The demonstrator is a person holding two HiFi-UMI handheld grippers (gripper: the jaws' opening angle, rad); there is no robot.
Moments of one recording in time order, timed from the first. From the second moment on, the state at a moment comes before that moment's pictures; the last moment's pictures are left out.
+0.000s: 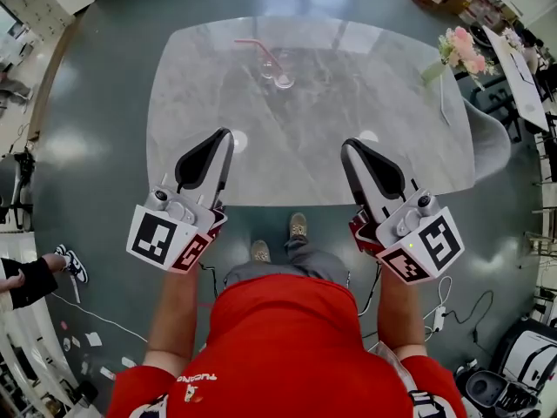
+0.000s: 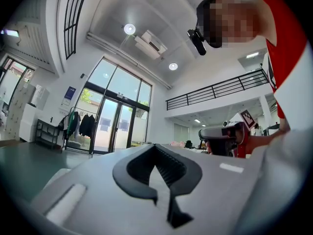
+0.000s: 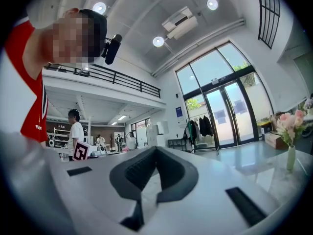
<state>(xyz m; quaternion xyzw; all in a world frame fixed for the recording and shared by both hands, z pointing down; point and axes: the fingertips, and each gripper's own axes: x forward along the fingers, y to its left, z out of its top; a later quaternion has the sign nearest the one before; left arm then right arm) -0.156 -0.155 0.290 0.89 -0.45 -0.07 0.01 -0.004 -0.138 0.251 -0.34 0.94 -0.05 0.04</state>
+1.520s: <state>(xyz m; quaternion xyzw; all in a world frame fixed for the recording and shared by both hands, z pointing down) -0.133 -0.382 0.434 0.84 -0.52 0.03 0.16 0.054 -0.272 0.265 -0.33 0.94 -0.06 0.02</state>
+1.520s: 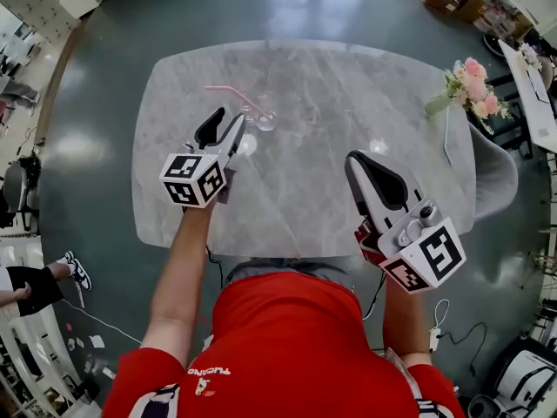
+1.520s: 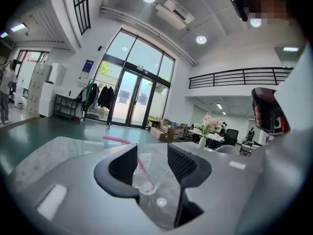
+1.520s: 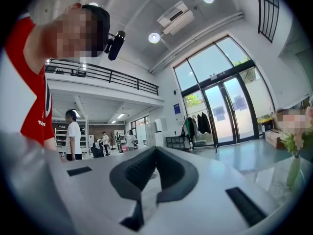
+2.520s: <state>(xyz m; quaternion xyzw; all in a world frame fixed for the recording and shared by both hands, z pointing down) -0.117 -0.464 0.494 0.85 -0.47 0.04 0.23 0.067 -0.279 0.285 -0.40 0.91 -0.08 -0.01</state>
